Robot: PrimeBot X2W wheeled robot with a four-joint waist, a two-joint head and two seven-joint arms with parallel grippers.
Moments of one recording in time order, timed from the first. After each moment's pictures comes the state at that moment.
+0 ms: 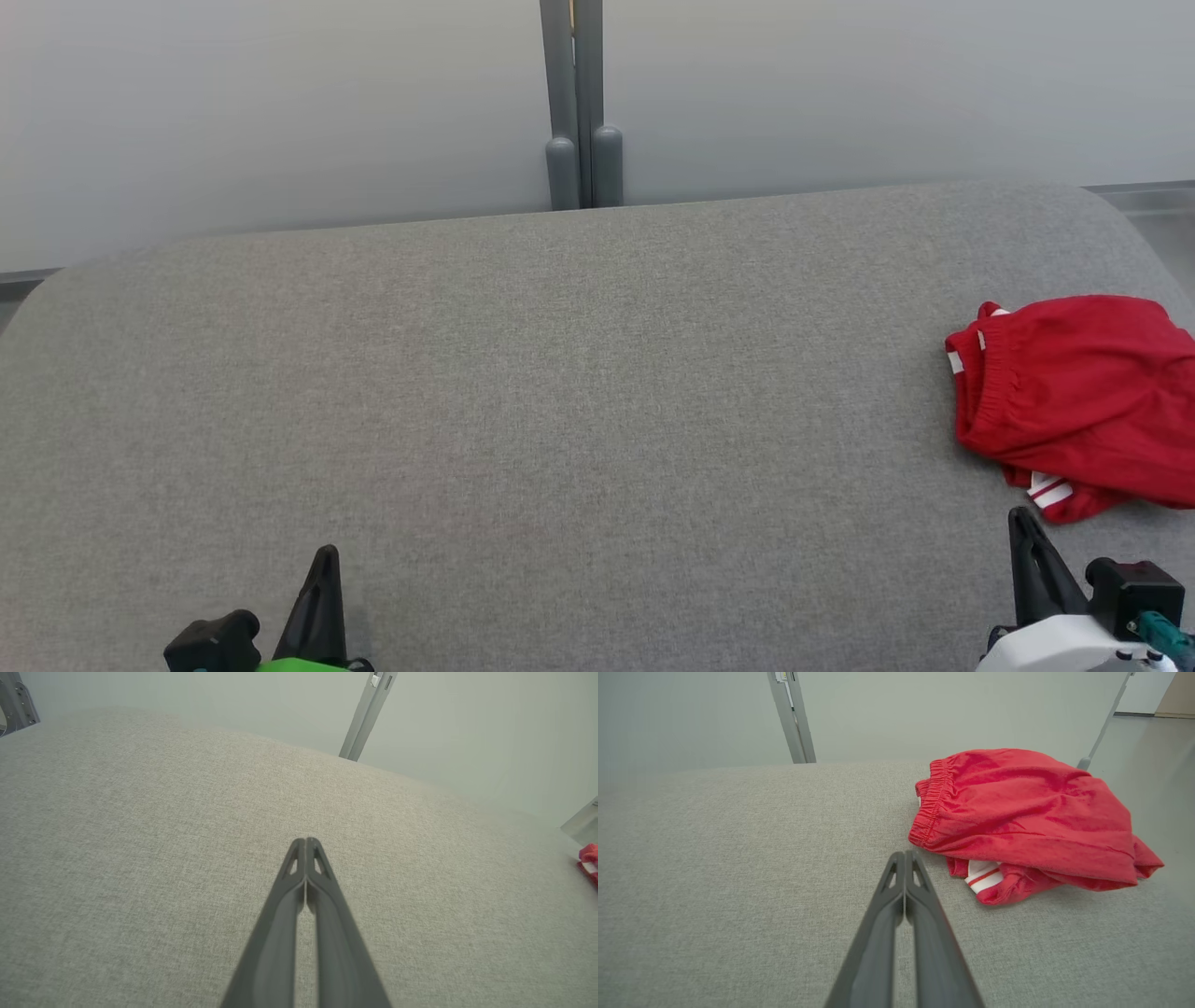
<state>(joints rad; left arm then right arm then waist) 0.05 0.05 -0.04 0.35 -0.36 -0.13 -0.23 0.09 -0.03 -0.18 0.23 0.01 0.13 -0.21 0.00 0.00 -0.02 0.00</state>
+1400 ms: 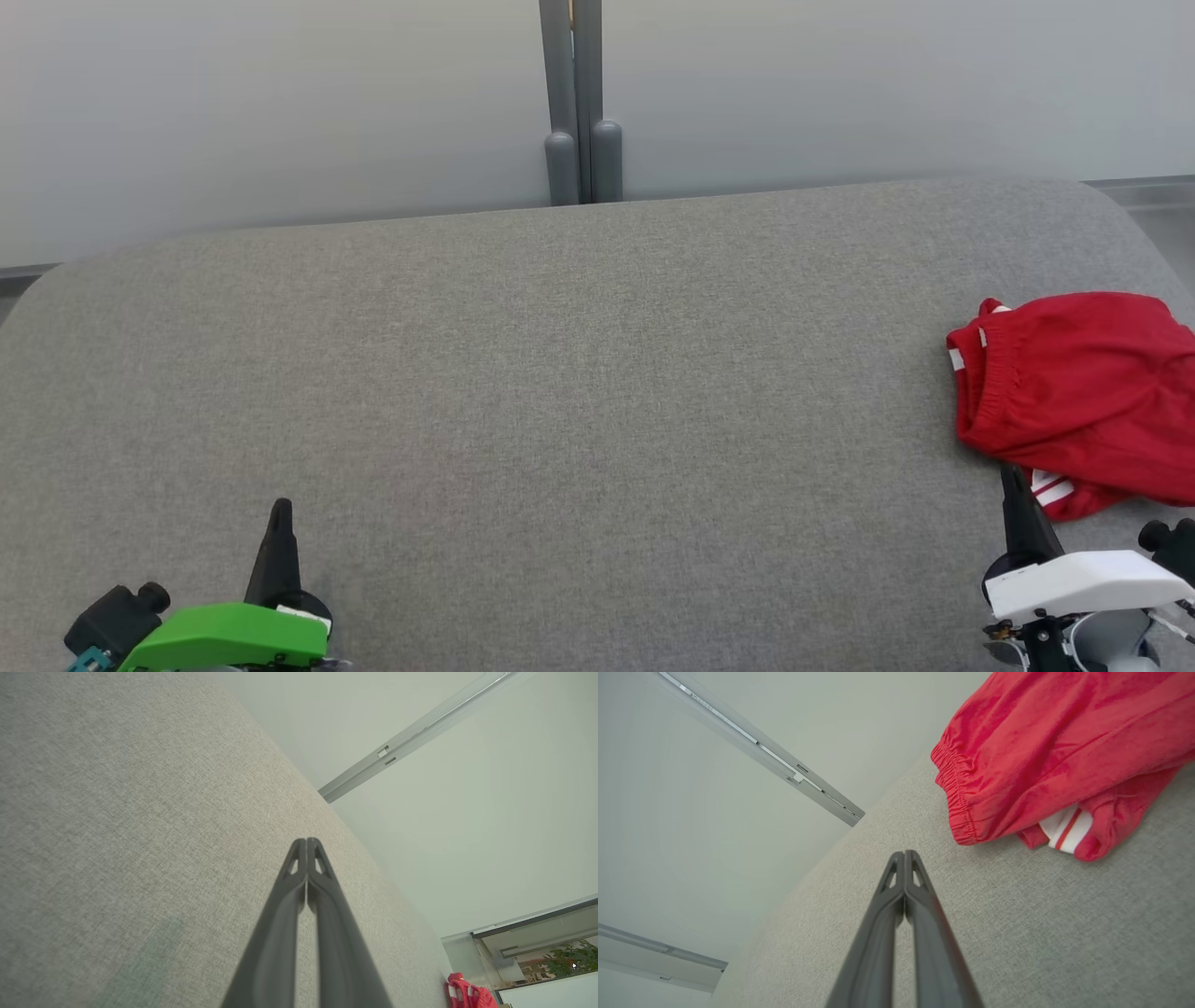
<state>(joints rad) -0.02 0.05 0.03 0.31 -0.96 -0.13 -0.07 0.00 -0.04 -0.15 0.24 0.78 0.13 -0.06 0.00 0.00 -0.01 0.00</state>
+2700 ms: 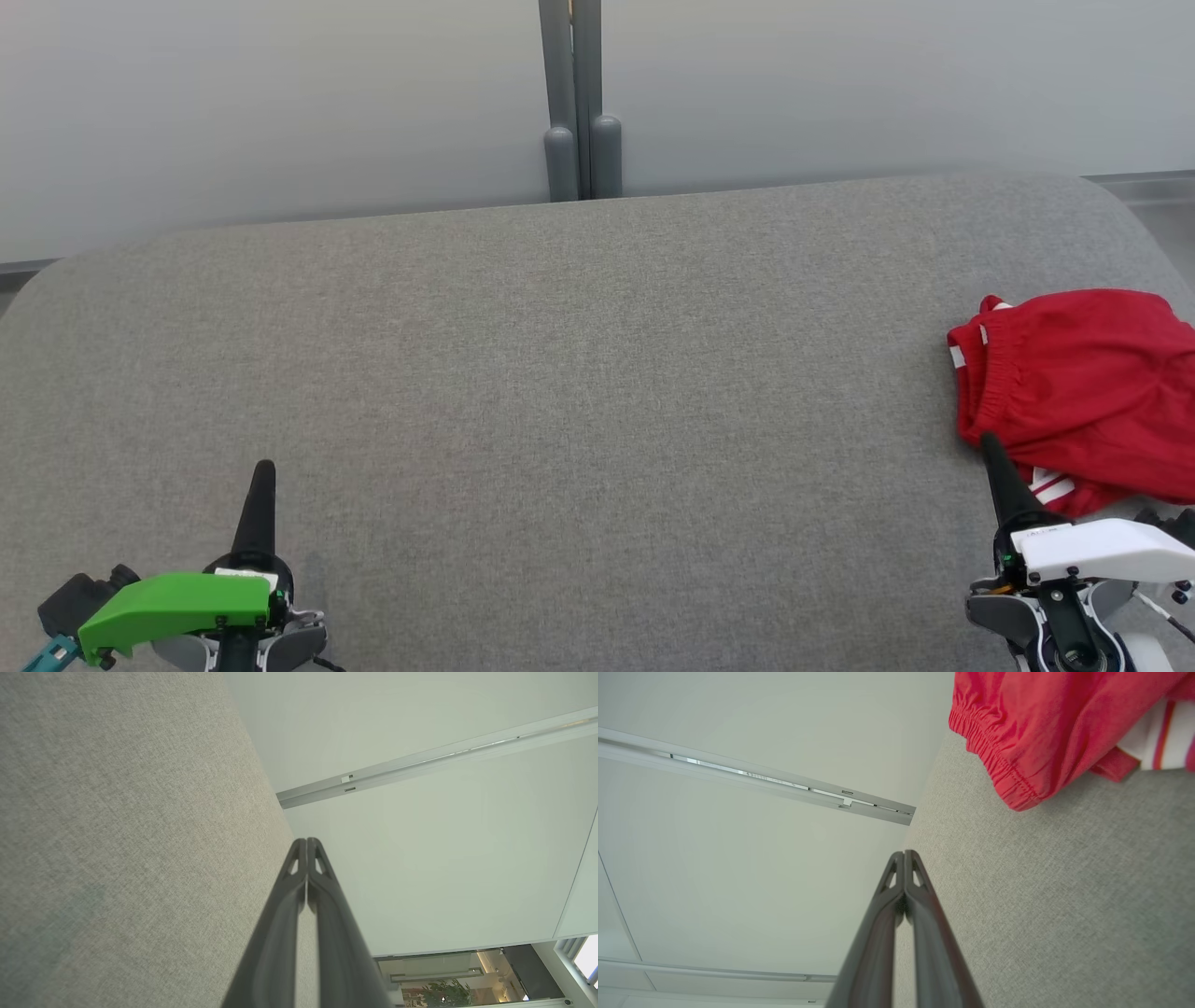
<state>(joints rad) -0.08 0.05 0.08 0.28 -1.34 -0.13 0.03 -0.07 -0.04 -0.13 0.25 1.26 0.13 0.04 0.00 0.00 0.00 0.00</state>
